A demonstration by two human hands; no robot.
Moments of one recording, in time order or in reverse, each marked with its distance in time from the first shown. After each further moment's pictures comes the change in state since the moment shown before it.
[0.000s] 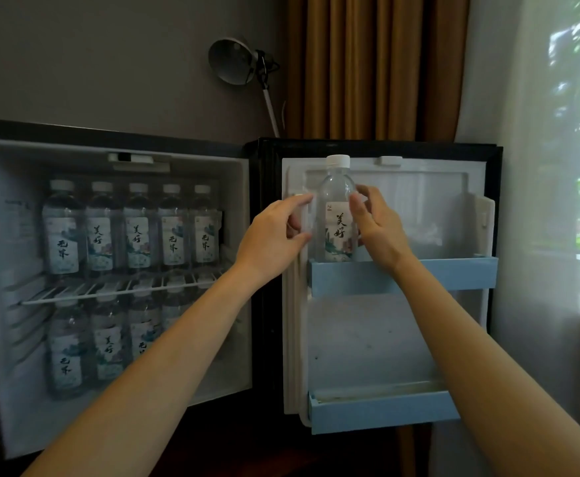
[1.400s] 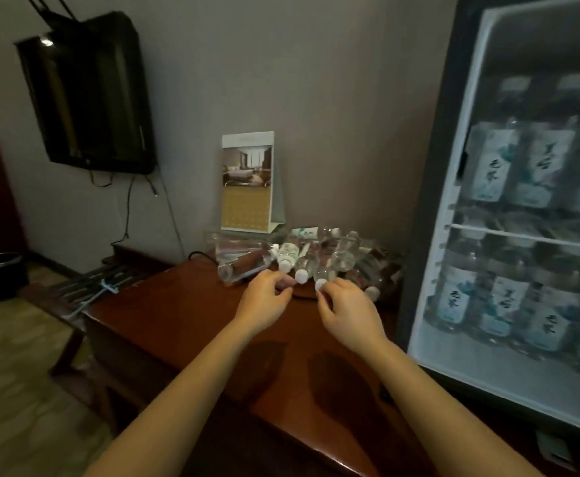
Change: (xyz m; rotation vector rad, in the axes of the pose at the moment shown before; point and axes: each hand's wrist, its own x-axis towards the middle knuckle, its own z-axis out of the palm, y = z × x) left_hand -0.354 -0.224 -0.359 0.663 0.117 -1.072; right_hand -0.187 -0.183 0.517 0.157 -0.653 -0.426
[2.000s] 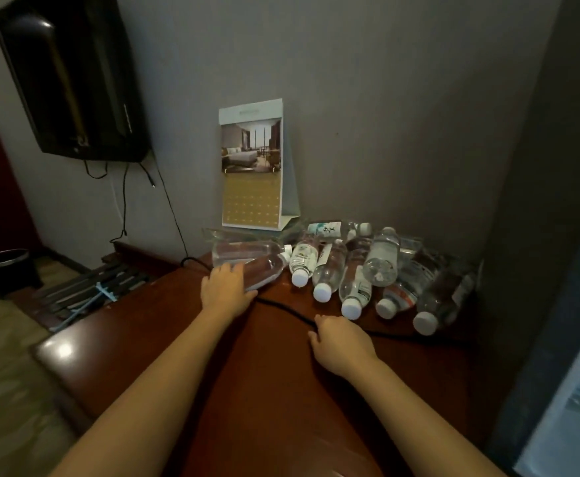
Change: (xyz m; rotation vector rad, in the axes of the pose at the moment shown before) left_hand 0.136 -0.142 0.016 0.745 -0.029 -0.272; right_hand 0.075 0.050 0.139 -0.099 -0.535 0.214
